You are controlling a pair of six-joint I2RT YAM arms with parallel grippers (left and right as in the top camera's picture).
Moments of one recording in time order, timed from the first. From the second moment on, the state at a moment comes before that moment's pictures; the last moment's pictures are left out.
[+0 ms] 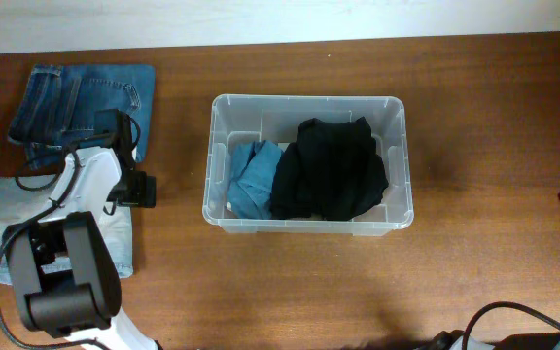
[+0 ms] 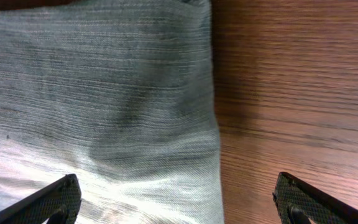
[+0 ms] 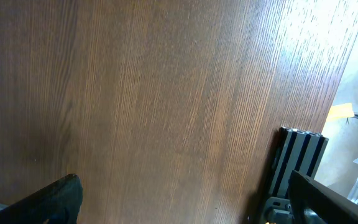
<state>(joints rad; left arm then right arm) 0.12 1.89 1.27 -0.85 -0.35 0.11 -0.80 1.42 1.47 -1.40 0.08 0.60</state>
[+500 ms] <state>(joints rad) 0.16 1.95 1.27 -0.85 -0.40 0.08 -0.80 1.42 1.47 -1.40 0.08 0.60</state>
